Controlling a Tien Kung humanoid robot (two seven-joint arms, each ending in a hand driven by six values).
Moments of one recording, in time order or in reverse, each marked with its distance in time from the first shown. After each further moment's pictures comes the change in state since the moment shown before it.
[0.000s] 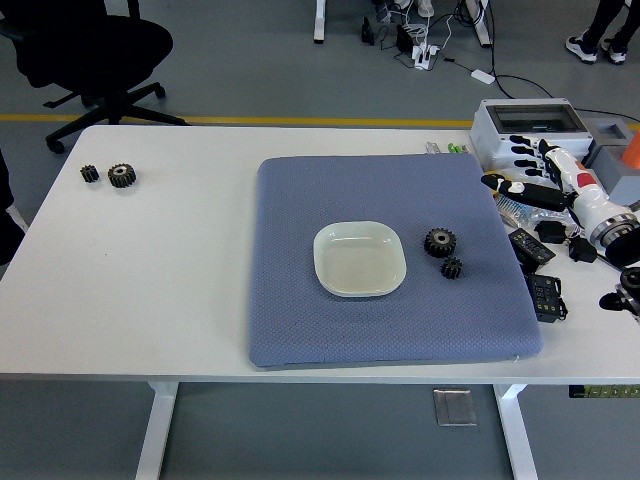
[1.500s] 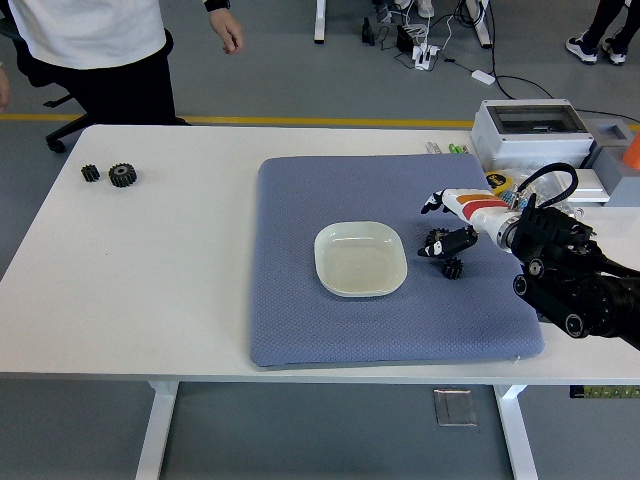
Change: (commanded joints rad) left arm -0.009 0.000 0.037 0.000 -0.044 0.007 0.000; right arm 0.322 0.200 -0.696 -0.486 -0.129 -0.028 0.092
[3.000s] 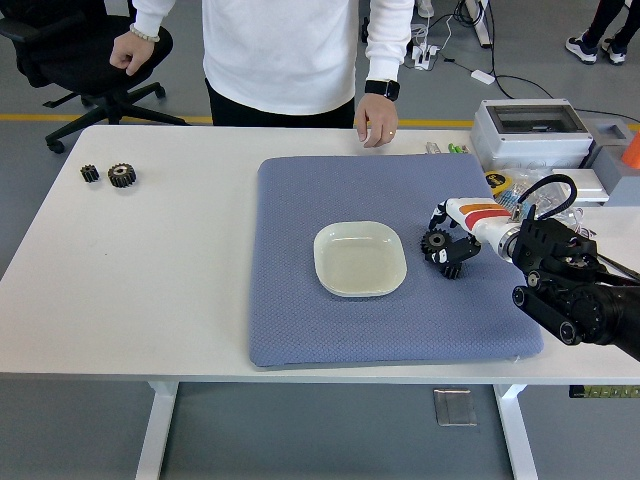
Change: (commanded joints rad) left arm -0.020 0.000 0.016 0.000 -0.009 0.000 0.001; right arm 0.001 0.035 -0.116 -0.082 0.073 -0.071 0.033
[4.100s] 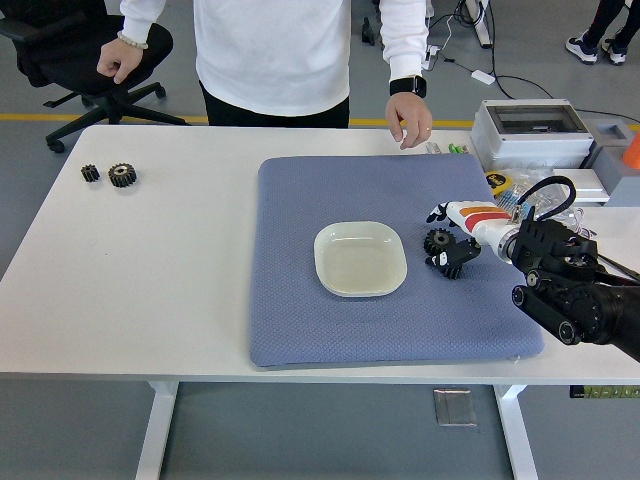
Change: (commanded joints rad) left arm -0.003 0.000 0.008 0.000 0.000 -0.003 0.003; right arm -0.002 0.002 -0.003 -0.006 0.008 0.030 -0.013
